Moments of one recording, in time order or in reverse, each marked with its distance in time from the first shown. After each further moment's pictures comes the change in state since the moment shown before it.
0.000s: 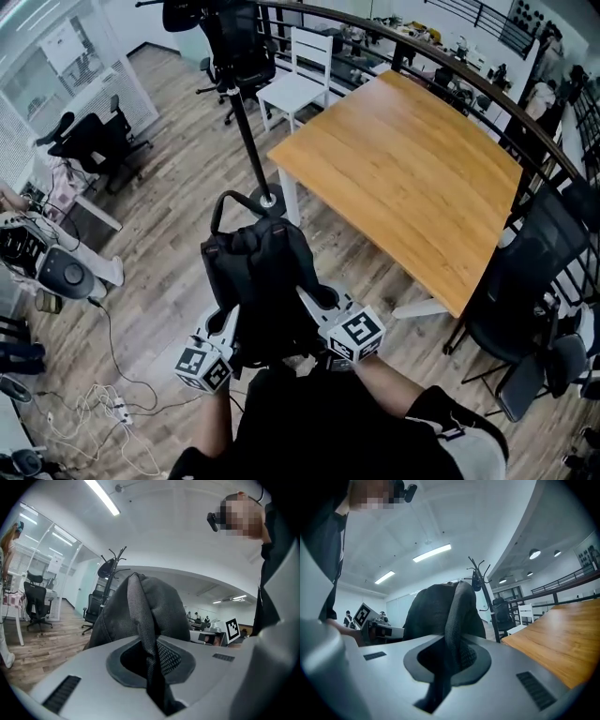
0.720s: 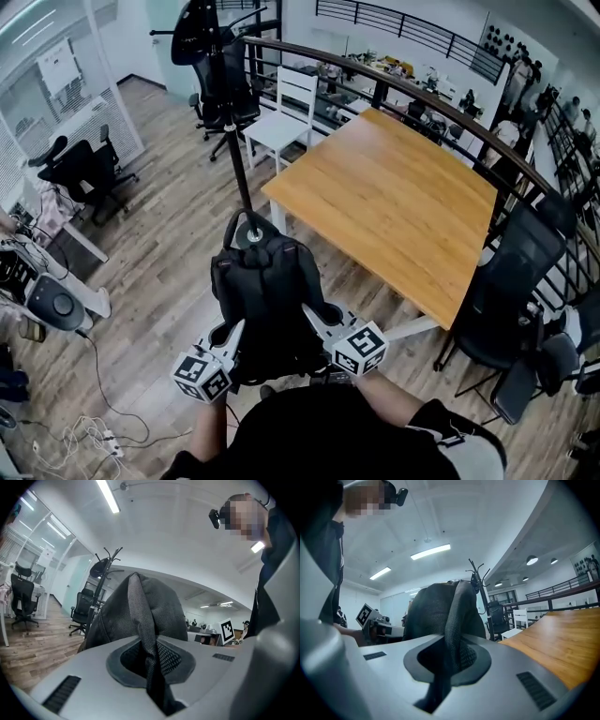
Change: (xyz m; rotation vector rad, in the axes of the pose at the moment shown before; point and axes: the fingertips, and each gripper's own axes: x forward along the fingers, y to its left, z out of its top) left arm -0.003 0.005 0.021 -0.008 -0.021 -0.155; right arm 0.001 0.010 0.018 -0.031 -0.006 -0.077
